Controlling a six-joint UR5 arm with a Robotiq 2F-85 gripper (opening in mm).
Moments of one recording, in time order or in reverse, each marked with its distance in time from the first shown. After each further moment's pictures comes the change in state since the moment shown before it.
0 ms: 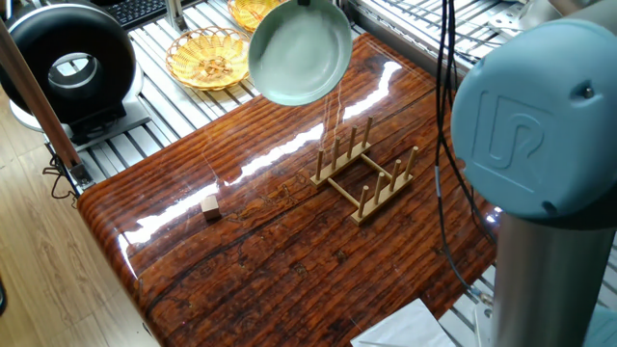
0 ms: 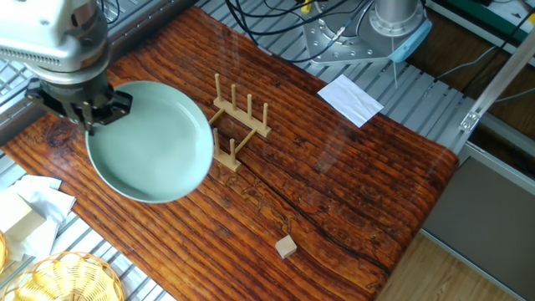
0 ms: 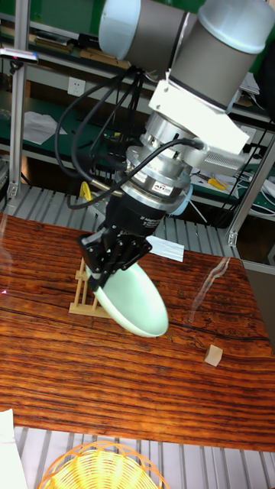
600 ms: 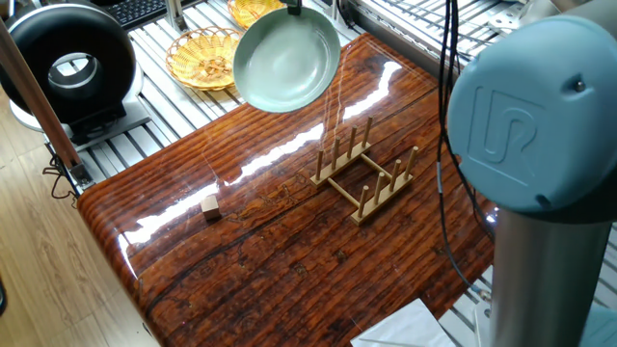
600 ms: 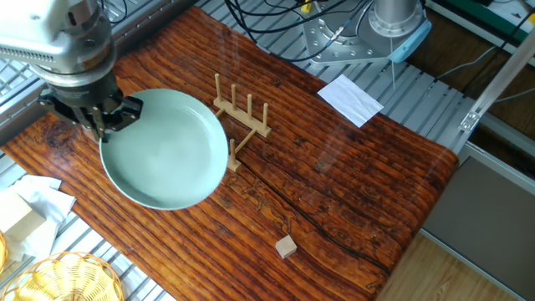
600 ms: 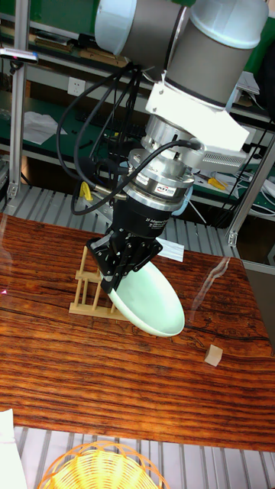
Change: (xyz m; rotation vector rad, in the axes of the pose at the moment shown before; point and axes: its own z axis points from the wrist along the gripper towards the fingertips) arm -0.004 0.014 0.000 -0.054 -0.014 0.008
